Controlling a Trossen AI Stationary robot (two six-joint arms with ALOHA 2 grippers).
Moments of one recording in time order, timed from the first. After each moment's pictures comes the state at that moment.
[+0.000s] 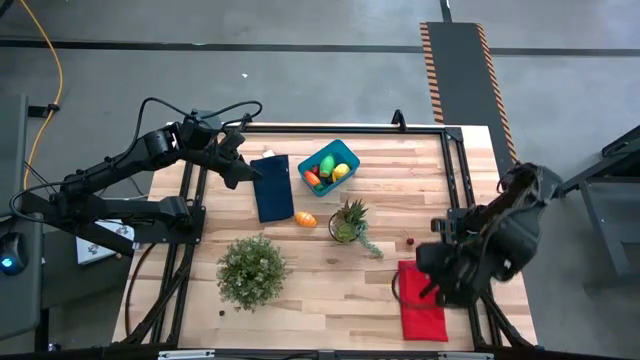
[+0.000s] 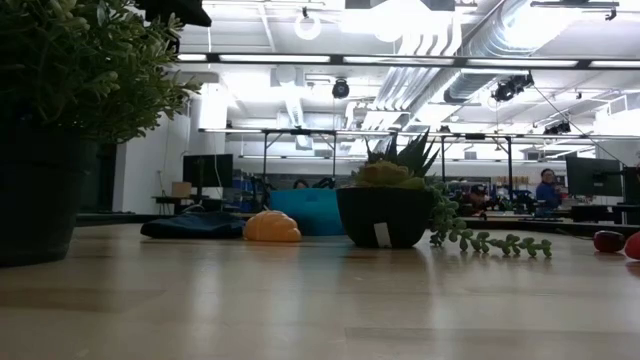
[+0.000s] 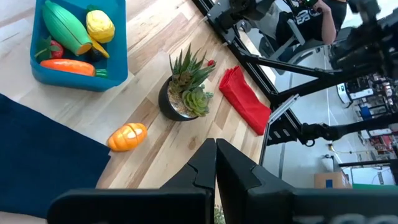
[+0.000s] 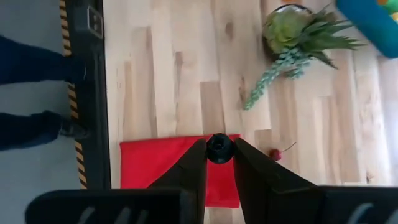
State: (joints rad) left arm 0.60 0.93 1.04 -0.76 0.51 -0.56; right arm 0.79 1.51 1.82 -1.57 0.29 0.81
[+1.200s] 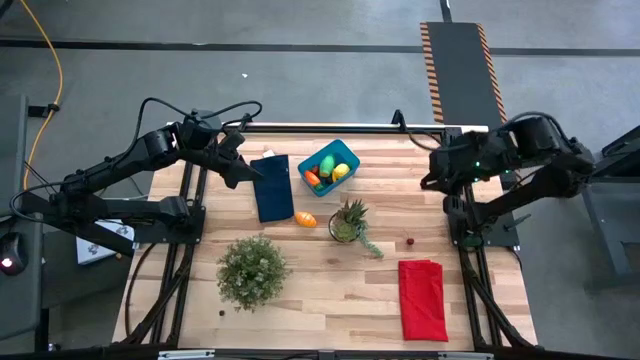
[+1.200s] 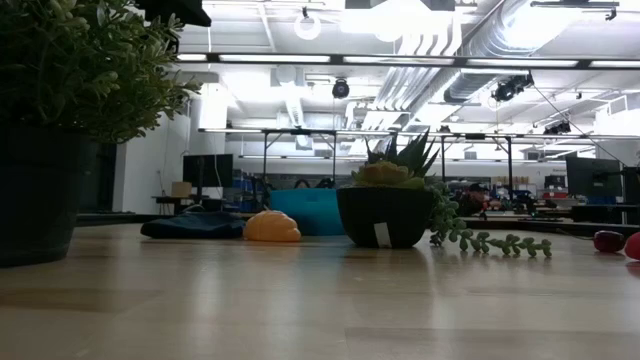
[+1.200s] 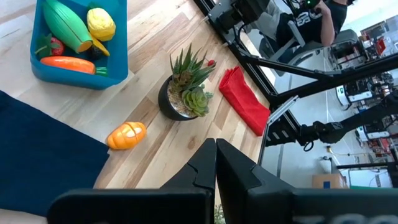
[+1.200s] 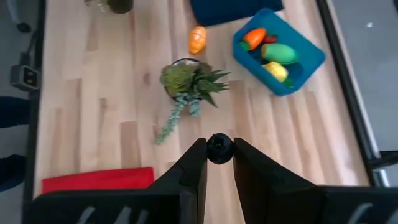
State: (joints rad) left arm 0.60 0.93 1.04 -0.76 0.51 -0.58; right arm 0.09 1.21 1.82 -1.57 0.12 0.15
